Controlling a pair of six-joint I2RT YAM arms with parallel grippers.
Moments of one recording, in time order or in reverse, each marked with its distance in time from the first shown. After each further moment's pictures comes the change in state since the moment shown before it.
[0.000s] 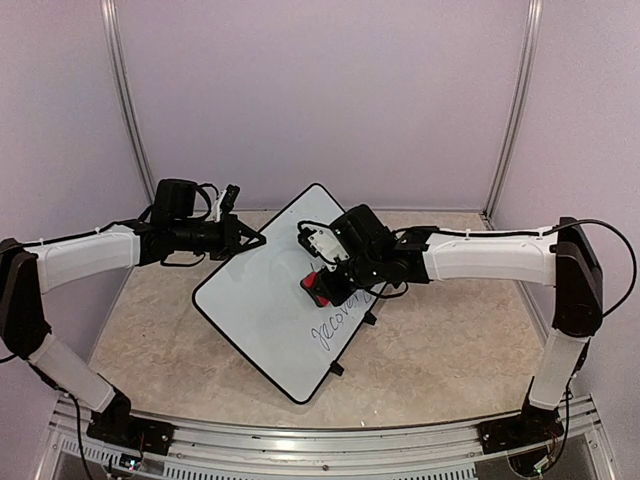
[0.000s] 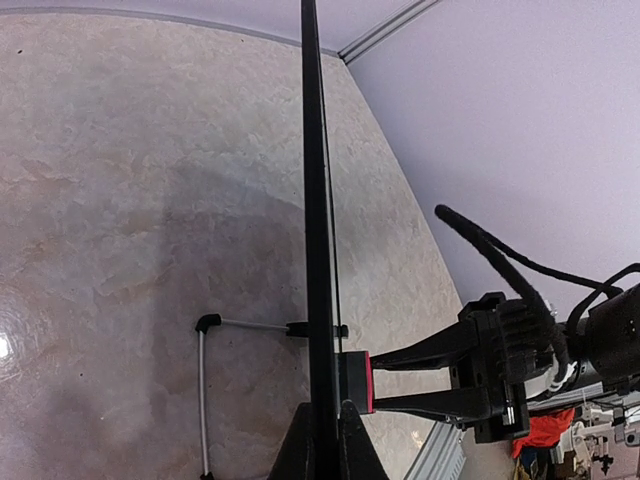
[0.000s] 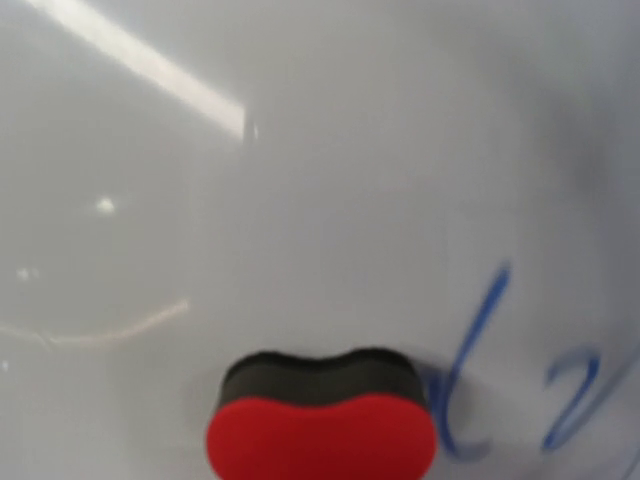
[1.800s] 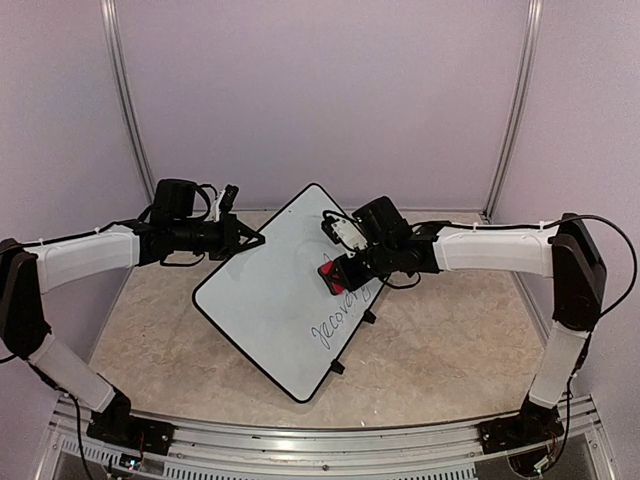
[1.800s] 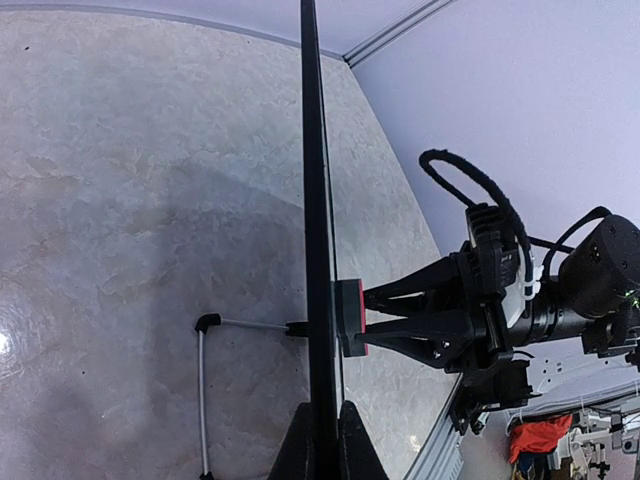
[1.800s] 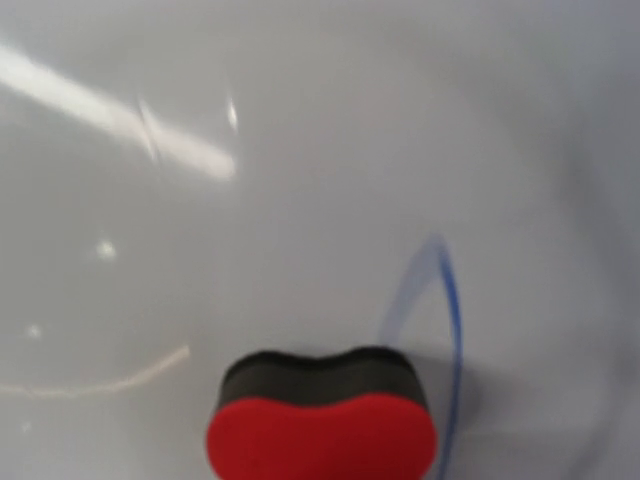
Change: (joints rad) left arm 0.003 -0.002 -0.002 0.001 -0.008 -0.014; right arm -0.124 -0.012 -0.066 0.076 -0.078 0.040
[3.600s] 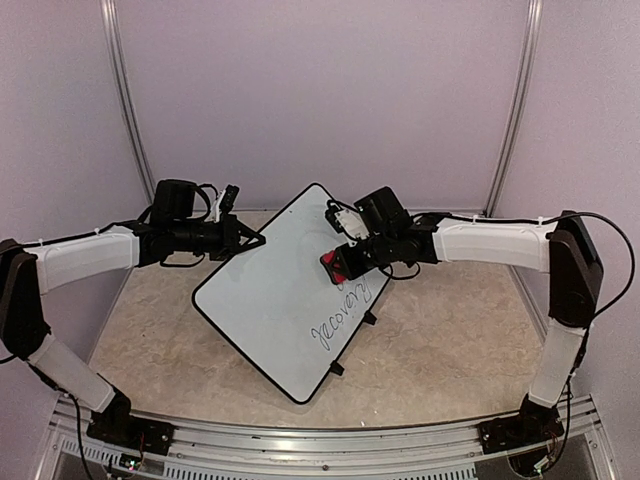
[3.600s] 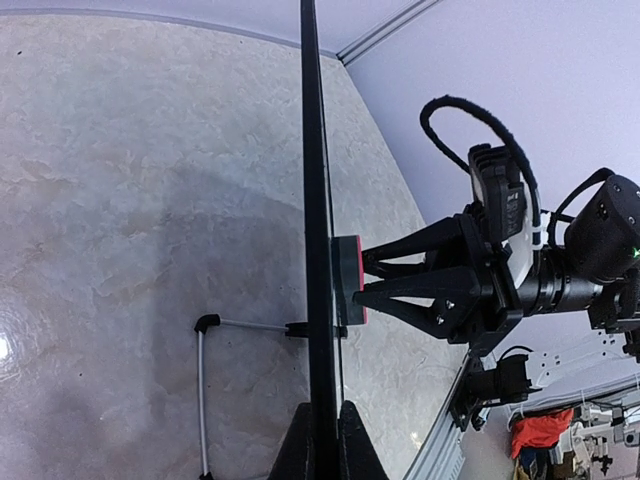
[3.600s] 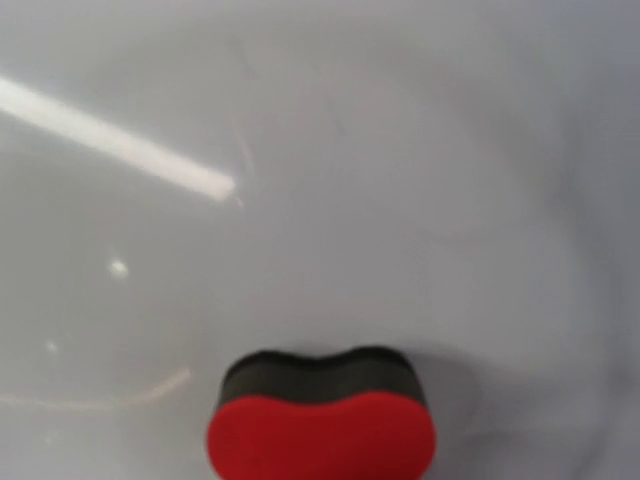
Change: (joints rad) left arm -0.002 -0.004 -0.006 0.009 0.012 0.011; right arm -0.034 0.033 0.091 -0.034 0.008 0.022
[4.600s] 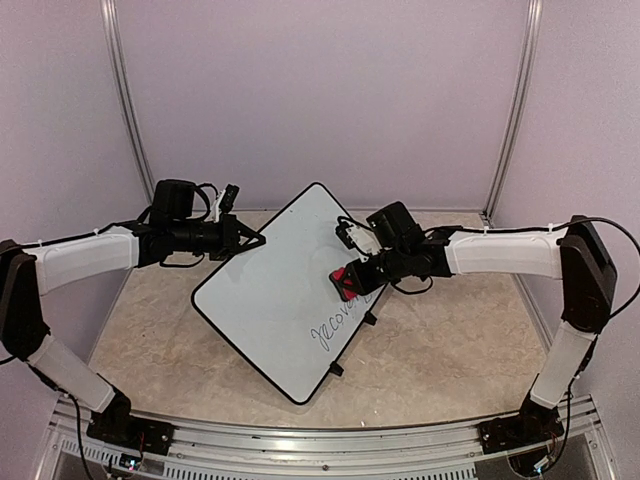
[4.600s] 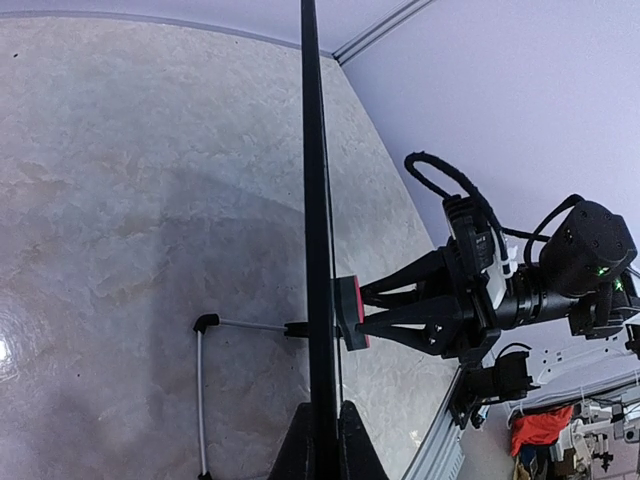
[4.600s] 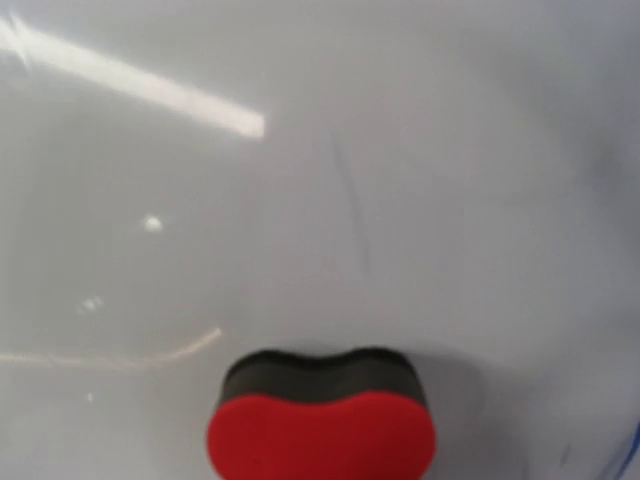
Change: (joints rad) left arm 0.000 -0.006 -0.003 0.005 0.013 0.005; right arm -0.006 -0.084 -0.162 0.033 -0.055 0.023
